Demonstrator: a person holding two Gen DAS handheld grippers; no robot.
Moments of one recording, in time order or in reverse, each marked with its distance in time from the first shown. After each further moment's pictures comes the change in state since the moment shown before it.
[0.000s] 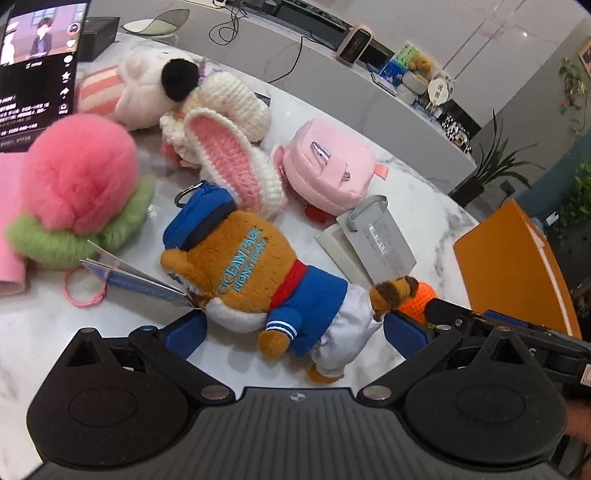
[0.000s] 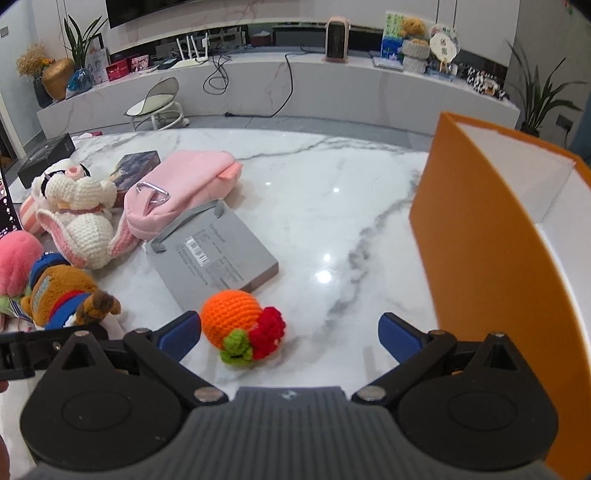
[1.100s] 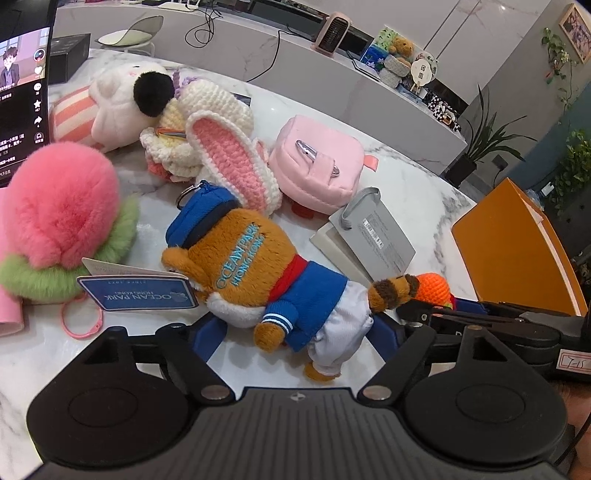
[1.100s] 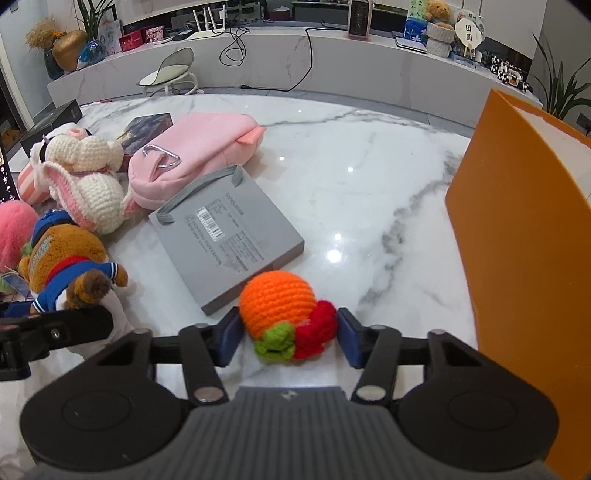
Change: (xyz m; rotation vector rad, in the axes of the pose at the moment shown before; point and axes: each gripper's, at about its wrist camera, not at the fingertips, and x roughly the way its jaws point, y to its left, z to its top) left arm 0.004 -0.003 0.007 0.090 0.023 -0.008; right arm 0.026 0.012 -0.002 -0.056 0.073 0.026
